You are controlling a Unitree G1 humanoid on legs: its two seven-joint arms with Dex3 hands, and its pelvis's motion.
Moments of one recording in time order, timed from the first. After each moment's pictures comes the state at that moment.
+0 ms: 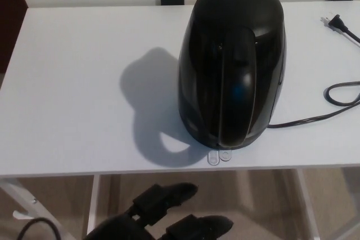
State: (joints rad) left_arm 0.48 0.53 -0.29 -0.60 0.78 -0.44 -0.22; right_arm 0.11 -0.25 -0.04 1.00 -0.01 -0.39 0.13
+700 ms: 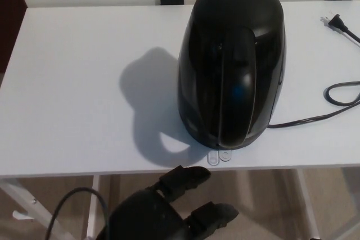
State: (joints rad) left_arm 0.22 0.49 -0.45 -0.40 1.12 -0.38 -0.19; right_arm 0.10 -0.25 -0.03 0.98 -0.02 -0.37 0.13
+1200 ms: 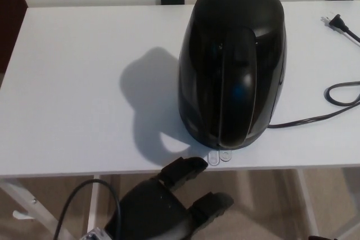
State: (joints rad) left_arm 0.16 0.48 -0.49 -0.36 1.22 -0.31 -0.17; right_arm 0.09 -0.26 -0.02 0.97 -0.04 -0.36 0.12
